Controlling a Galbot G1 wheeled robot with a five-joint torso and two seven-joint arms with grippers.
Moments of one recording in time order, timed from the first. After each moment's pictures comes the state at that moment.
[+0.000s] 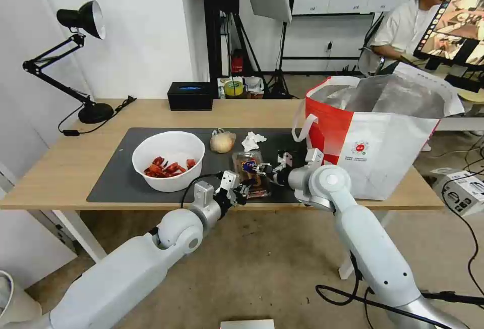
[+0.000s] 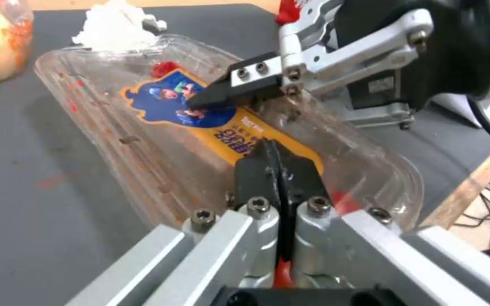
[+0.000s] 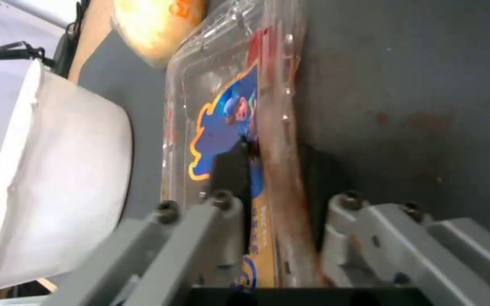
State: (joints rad) left arm 0.73 -0.96 0.27 -1.81 -0.82 0.28 -0.14; right arm -0.71 1.23 0.15 1.67 1.62 -0.72 0.63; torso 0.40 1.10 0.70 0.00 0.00
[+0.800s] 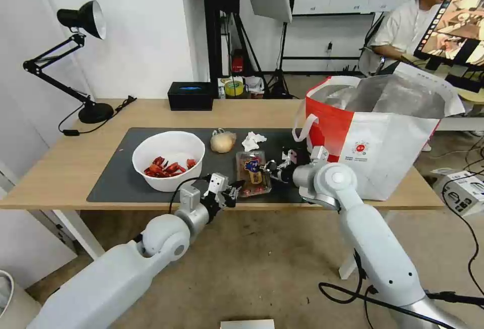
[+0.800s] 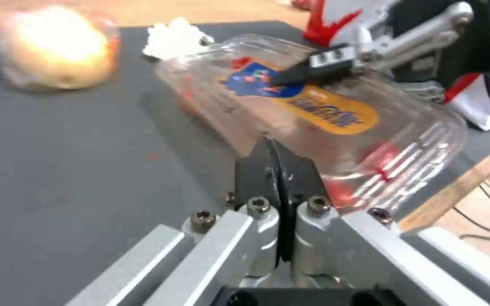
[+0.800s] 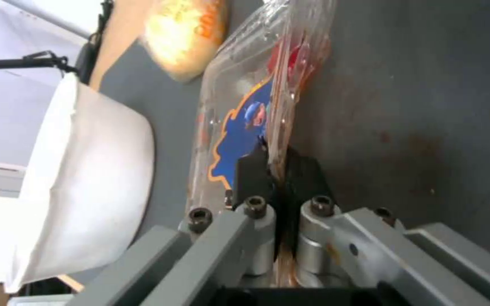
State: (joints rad) left arm 0.88 -0.84 0.12 -1.94 -0.83 0.25 -0.13; right arm -0.72 1.21 0.19 1.71 1.63 -0.72 0.61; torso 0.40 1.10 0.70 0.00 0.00
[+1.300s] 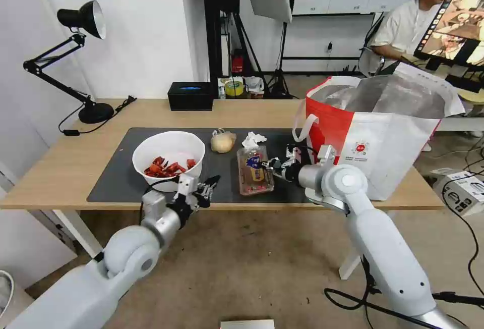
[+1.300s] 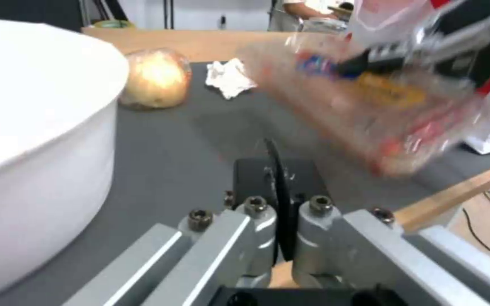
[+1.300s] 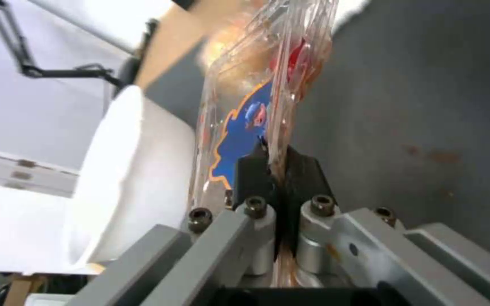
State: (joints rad) left arm 1.21 -0.81 -0.16 -2.10 -0.76 0.18 -0.11; right arm -0.77 1.19 0.25 1.82 1.63 -0.72 0.55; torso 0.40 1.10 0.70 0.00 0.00
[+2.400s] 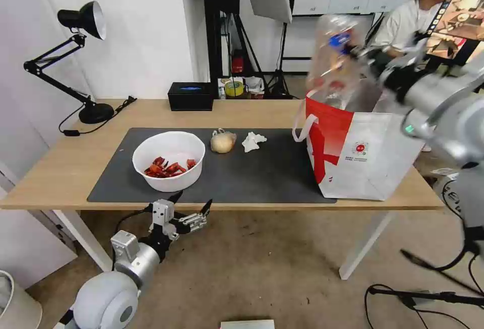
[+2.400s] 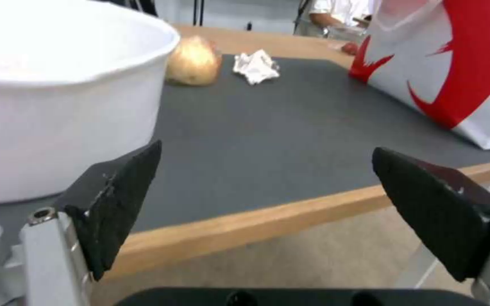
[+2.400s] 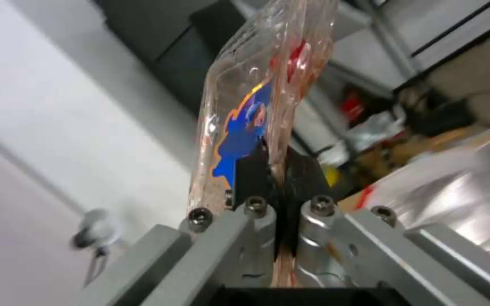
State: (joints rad) left arm 1.48 -0.96 -0.37 -2.18 -0.63 0.17 -0.03; right arm -0.53 0.77 0.50 1.94 1.80 -0.42 0.59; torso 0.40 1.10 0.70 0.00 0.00
